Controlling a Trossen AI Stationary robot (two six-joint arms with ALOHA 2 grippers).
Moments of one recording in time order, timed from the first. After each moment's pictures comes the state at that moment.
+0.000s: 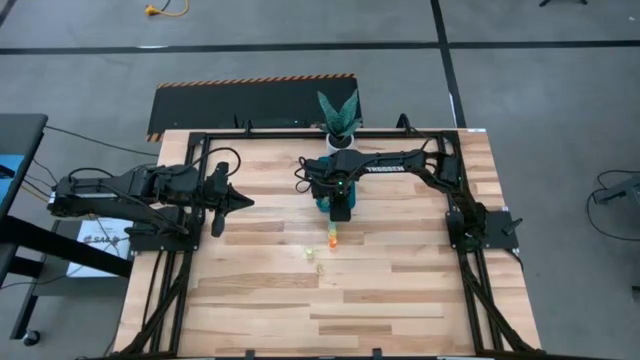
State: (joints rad) left arm -0.01 0.66 0.78 -0.53 -0.05 -0.15; right arm -0.21 2.17 1.73 -1.07 -0.08 -0.29
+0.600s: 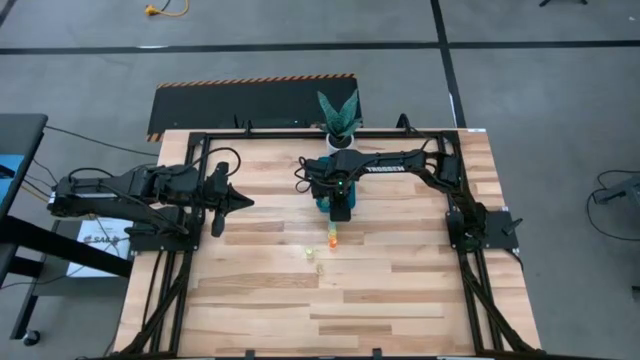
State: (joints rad) left arm -0.01 0.66 0.78 -0.53 -0.05 -0.15; right arm -0.21 2.17 1.73 -1.07 -0.08 -0.29
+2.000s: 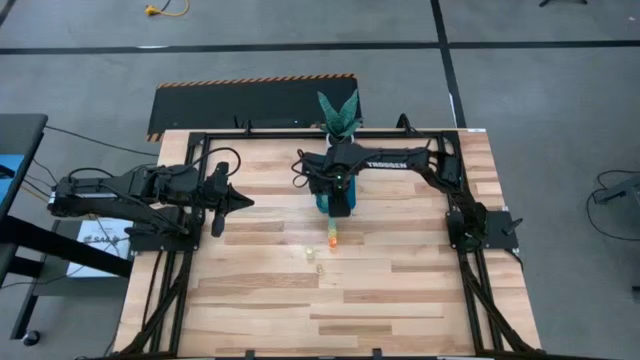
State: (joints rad) left arm -0.01 0.66 0.78 -0.53 -0.05 -0.14; right arm -0.21 2.16 1.87 -1.21 -0.08 -0.31
